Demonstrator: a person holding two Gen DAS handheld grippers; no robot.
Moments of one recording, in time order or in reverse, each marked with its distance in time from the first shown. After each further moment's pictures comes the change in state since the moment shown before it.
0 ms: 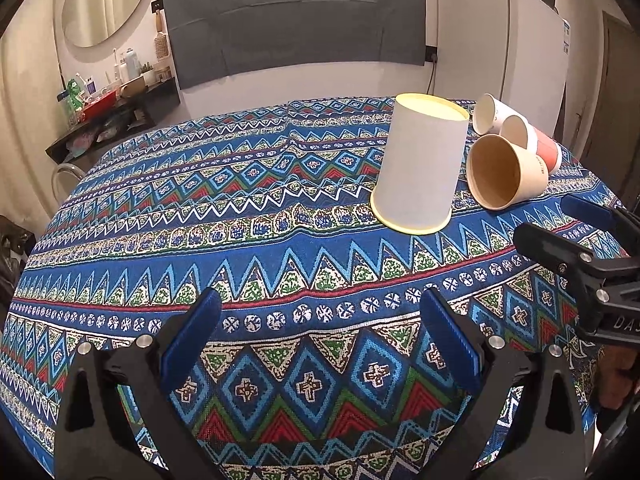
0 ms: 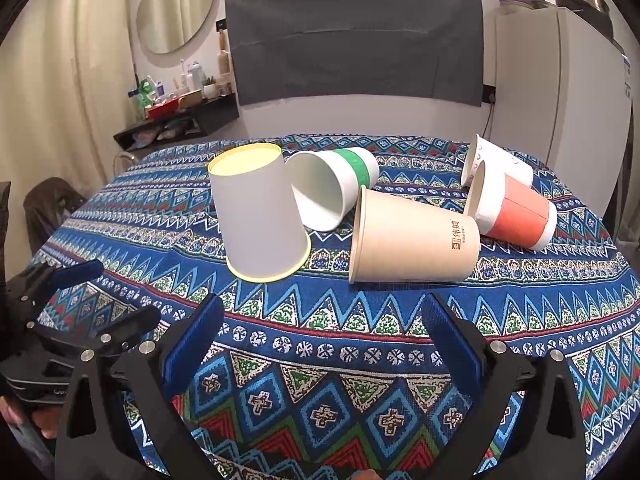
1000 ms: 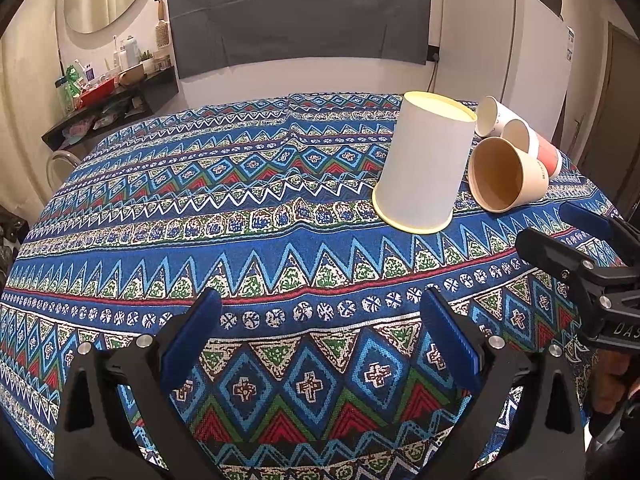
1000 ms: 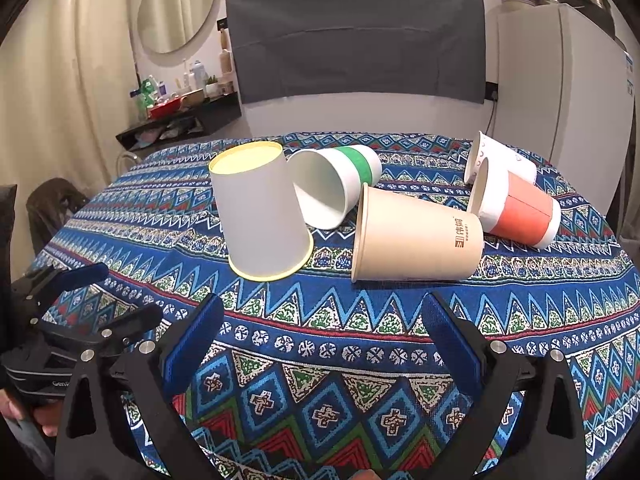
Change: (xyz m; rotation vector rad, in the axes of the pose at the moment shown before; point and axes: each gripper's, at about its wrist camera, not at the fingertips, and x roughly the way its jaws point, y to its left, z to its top) left arm 0.006 0.007 0.002 -0.035 0.021 -0.025; right arm 0.002 -0.002 0.000 0.005 0.006 0.016
